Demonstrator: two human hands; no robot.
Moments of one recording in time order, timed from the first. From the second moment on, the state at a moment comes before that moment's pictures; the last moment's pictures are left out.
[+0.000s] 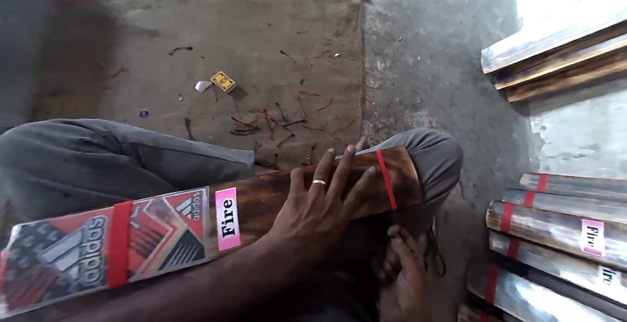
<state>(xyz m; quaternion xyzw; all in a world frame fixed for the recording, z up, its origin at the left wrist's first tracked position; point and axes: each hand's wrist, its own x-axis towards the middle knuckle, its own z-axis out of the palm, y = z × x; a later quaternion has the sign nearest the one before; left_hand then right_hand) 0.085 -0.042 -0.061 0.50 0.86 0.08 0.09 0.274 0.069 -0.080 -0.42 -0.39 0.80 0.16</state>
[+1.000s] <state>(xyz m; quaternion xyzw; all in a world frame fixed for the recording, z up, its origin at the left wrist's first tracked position) 0.098 -0.048 -0.046 0.54 0.84 0.05 -0.04 0.231 0.090 -0.049 -0.40 -0.37 0.83 0.12</state>
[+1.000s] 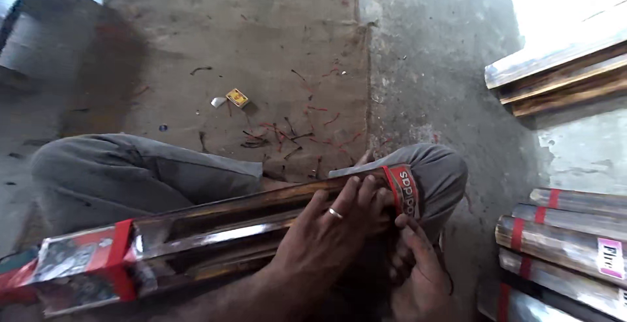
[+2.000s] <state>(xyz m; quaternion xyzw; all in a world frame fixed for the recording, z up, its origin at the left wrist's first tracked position) 0.014 -0.030 0.026 0.47 0.69 0.25 0.49 0.235 0.074 -0.033 -0.30 -0.38 0.85 0.21</state>
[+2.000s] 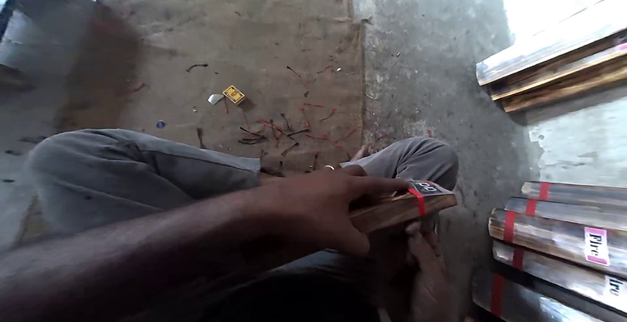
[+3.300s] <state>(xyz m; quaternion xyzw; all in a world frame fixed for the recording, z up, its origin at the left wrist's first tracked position) 0.013 -0.046 0.018 0.36 0.64 0.22 0.64 0.238 0.081 -0.035 -0.29 -0.38 0.86 0.18</state>
